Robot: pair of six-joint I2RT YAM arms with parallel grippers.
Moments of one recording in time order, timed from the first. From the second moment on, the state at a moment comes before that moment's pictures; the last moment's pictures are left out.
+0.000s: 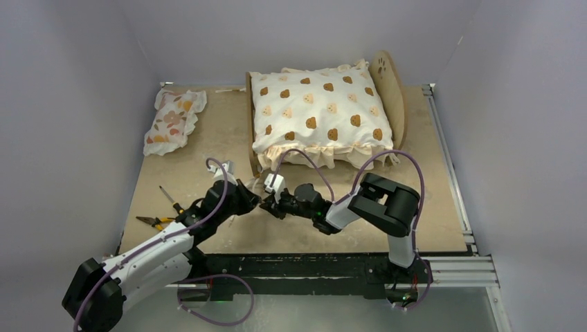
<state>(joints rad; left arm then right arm) -0.66 0.83 0.32 -0.07 -0.13 -0.91 1.04 1.92 0.66 1.04 -0.16 0.02</state>
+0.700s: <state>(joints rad) -0.65 0.76 0.46 -0.16 -0.29 -0.64 0.99 1.74 0.77 0.66 -0.21 -0.02</state>
